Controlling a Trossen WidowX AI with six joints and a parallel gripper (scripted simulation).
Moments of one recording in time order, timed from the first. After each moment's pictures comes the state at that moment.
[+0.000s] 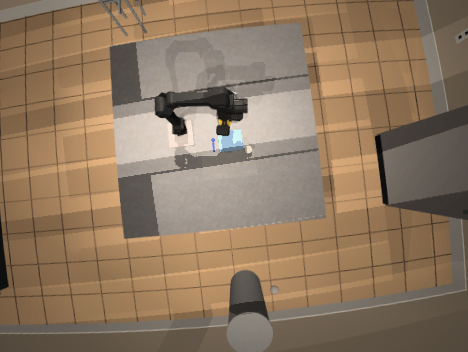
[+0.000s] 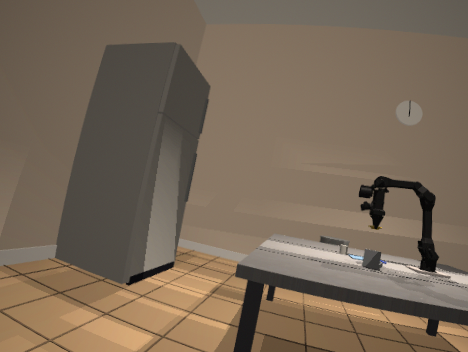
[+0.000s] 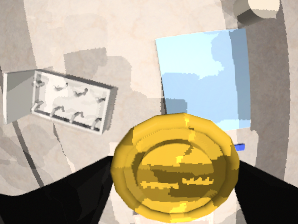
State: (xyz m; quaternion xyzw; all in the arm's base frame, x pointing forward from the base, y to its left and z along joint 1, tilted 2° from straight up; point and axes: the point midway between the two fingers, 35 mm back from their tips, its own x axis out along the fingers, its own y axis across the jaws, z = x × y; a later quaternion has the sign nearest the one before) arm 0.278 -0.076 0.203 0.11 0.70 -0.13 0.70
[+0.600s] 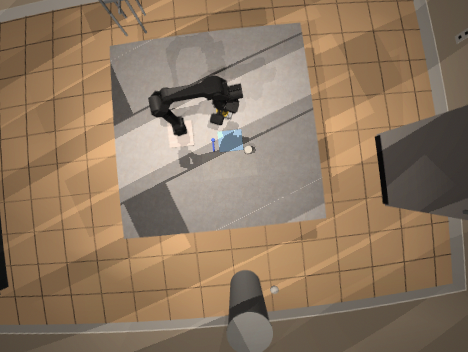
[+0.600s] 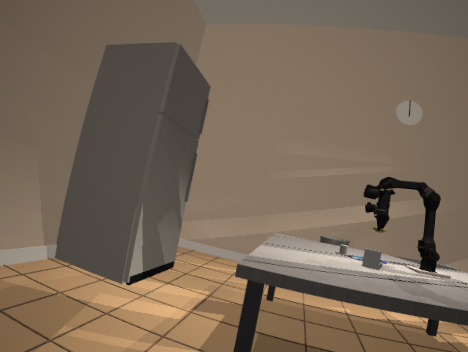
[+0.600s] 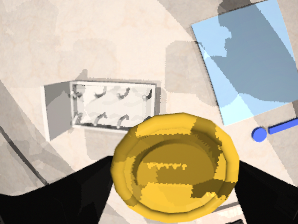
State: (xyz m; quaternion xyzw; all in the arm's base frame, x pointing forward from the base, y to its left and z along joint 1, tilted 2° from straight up) arm 0.280 -0.016 0.192 0.20 0.67 -0.18 0.70
